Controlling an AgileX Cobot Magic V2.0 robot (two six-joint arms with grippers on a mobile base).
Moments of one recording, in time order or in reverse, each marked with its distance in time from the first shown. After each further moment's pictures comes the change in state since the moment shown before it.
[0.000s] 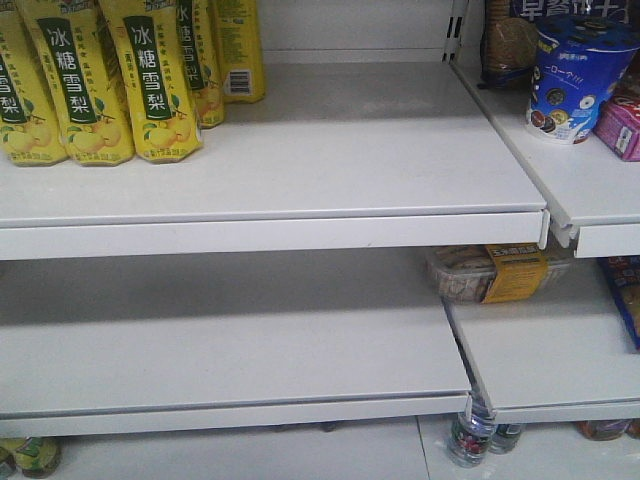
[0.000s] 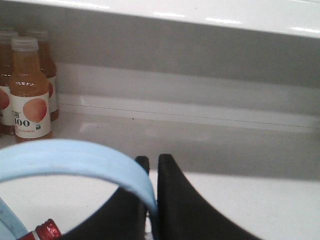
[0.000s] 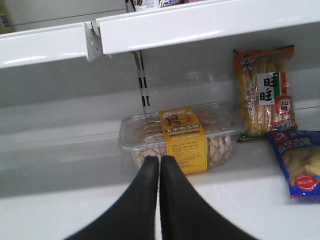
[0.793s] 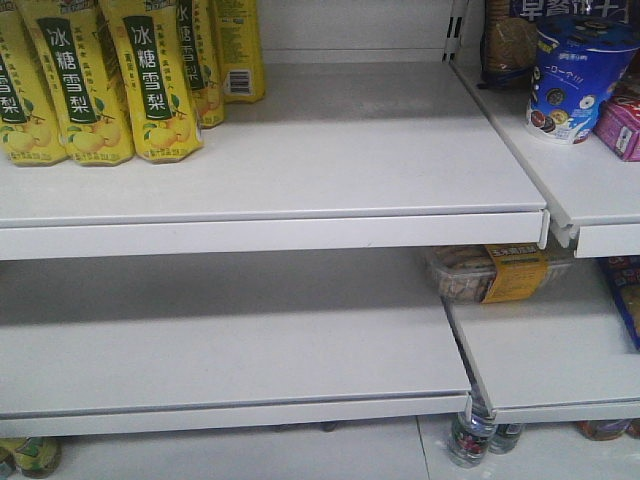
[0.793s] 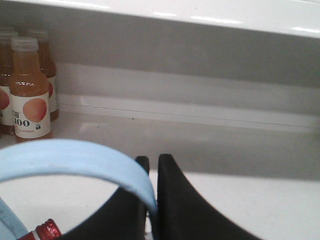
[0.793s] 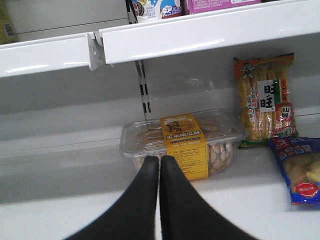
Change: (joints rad) left arm 0.000 0.000 0.000 0.000 0.000 0.000; right arm 0.000 0.000 0.000 0.000 -0.019 0.000
